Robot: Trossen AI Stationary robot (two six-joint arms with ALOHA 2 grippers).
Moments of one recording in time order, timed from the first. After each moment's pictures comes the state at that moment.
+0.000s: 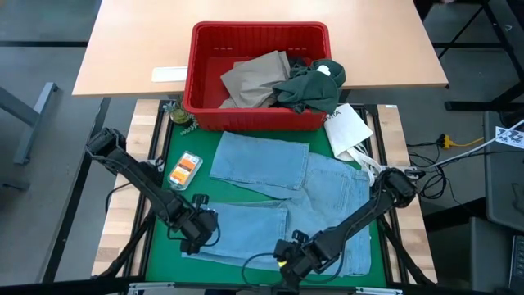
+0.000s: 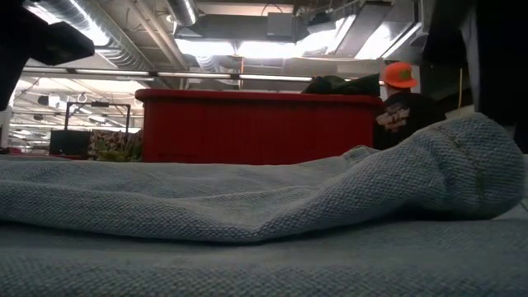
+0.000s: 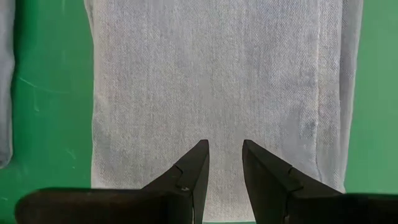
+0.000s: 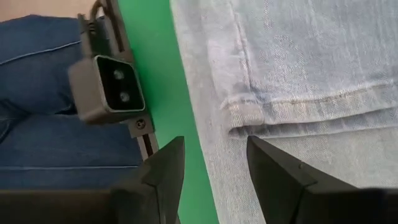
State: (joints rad) left arm -0.68 1.53 1.05 -0.88 -0.15 -0.60; right arm 0.67 2.06 1.59 -0.63 0.08 1.02
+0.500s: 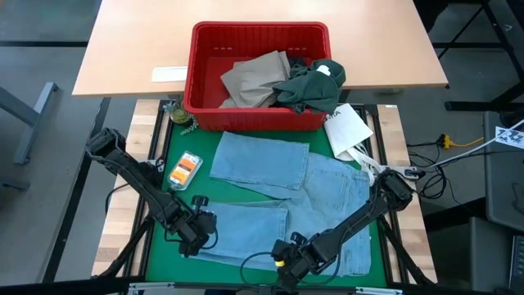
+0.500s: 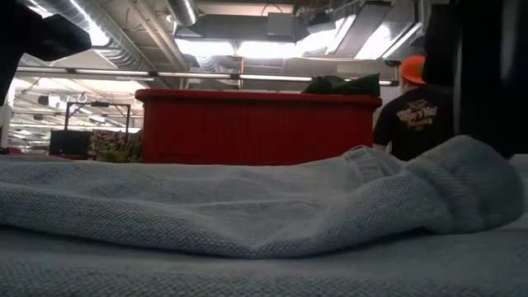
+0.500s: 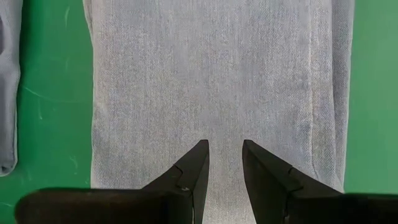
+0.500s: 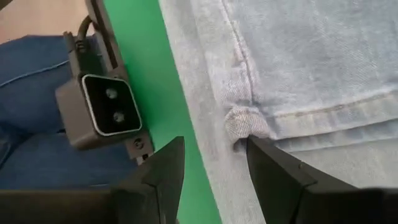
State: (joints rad) left arm -0.71 1.53 1.05 -0.86 -0.18 -0.60; right arm 0.67 2.10 1.59 -0.57 0.10 1.09
